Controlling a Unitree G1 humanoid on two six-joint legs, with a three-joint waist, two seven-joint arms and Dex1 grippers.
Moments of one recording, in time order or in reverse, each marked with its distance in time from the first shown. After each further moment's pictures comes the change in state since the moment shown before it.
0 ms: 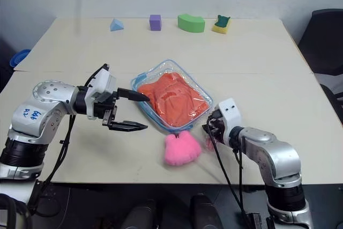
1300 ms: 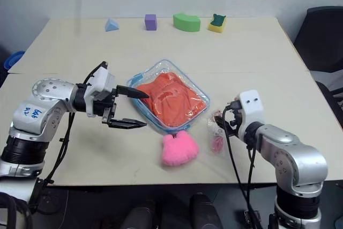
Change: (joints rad) left arm -0.027 -0.021 -0.008 0.055 0.026 -0.058 -0.020; right arm -0.008 0.074 -0.202 -0.148 0.066 0.180 -0.141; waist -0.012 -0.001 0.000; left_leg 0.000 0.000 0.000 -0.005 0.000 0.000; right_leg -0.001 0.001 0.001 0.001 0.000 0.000
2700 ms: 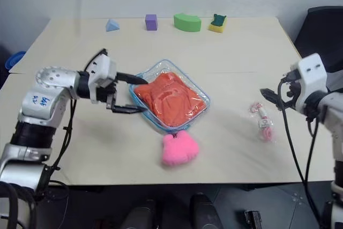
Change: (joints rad) left arm -0.218 0.011 -0.049 0.434 0.234 -0.370 0.006; right arm -0.119 -0.618 -0.053 0.412 0.002 -0.545 0.558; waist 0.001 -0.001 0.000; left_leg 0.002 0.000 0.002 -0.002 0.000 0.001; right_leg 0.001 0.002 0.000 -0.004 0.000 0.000
